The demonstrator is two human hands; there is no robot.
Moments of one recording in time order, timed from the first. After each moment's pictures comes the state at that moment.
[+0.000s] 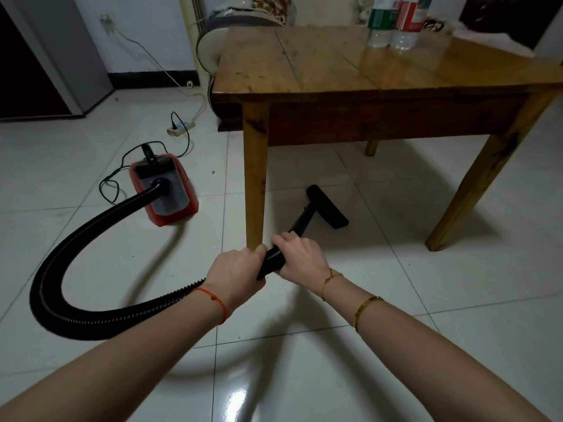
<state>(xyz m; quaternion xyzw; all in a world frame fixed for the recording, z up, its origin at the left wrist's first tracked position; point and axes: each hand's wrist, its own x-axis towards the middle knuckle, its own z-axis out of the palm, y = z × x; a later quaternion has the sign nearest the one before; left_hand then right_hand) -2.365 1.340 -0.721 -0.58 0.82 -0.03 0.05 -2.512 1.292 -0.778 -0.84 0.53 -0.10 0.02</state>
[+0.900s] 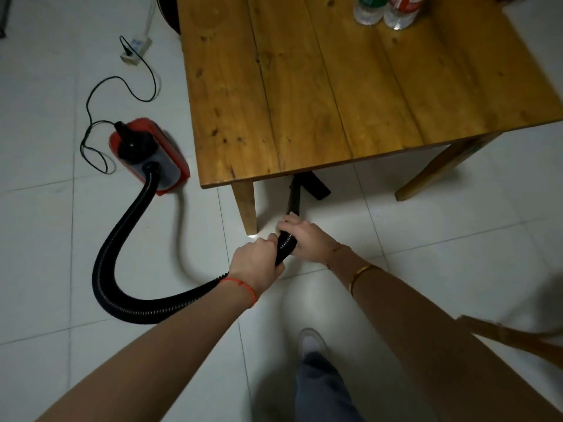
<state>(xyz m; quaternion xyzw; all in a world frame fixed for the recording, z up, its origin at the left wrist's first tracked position) -2.416 1.276 -0.527 -0.57 0.78 0.20 0.16 -2.564 1.248 -0.605 -0.78 0.50 -0.08 0.36</state>
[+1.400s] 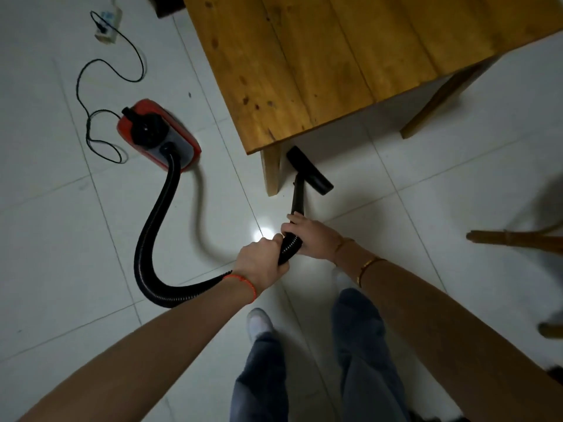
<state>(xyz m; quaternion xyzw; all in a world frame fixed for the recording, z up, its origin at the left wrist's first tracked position) -2.297 1.330 -0.477 -0.48 0.81 0.25 0.23 -2.454 1.335 -0.562 -0.75 0.53 -0.02 0.39</state>
